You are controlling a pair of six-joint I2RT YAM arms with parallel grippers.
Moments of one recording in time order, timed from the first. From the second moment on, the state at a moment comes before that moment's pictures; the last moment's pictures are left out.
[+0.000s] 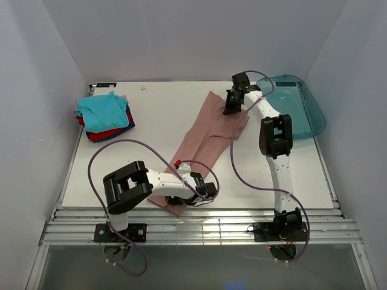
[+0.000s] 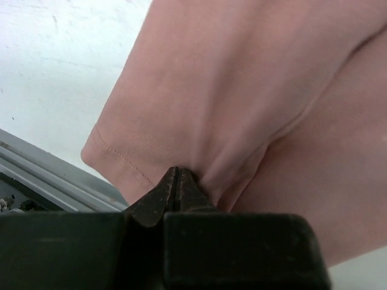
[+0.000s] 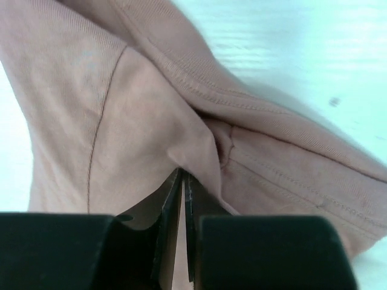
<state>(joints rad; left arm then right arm) -1.23 1.83 1.04 -1.12 -0.64 -1.35 0.26 2.52 2.24 -0.71 -0.13 0.38</state>
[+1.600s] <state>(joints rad) -1.37 1.71 0.95 -0.86 -0.68 -1.24 0.46 2.16 1.66 -0.62 0.09 0.21</state>
